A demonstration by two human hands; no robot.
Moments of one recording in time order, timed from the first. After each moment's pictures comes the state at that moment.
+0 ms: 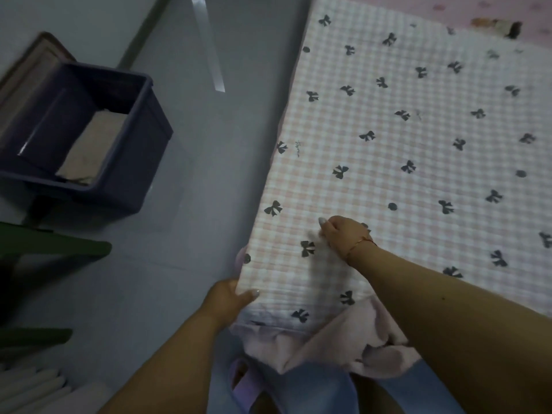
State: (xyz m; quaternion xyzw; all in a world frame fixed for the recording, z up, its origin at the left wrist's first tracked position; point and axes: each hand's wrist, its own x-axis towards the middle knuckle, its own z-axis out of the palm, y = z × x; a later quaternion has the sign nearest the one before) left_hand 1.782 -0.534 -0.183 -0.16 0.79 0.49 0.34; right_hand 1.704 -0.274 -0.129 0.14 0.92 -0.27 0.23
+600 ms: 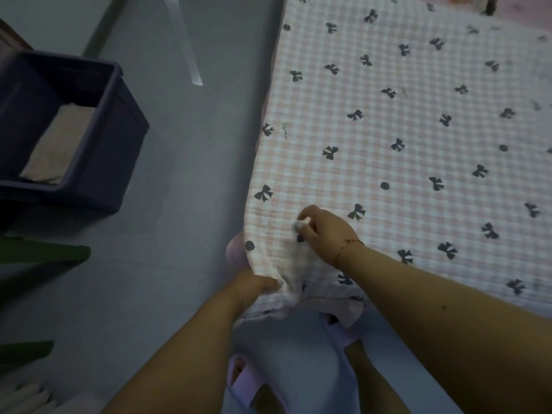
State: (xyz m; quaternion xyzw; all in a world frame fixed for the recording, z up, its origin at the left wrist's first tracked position) left_hand 1.771 -0.486 -0.196 -0.21 0.65 0.57 0.46; right_hand 1.732 -0.297 -0.133 0.04 0.93 -0.30 0.19
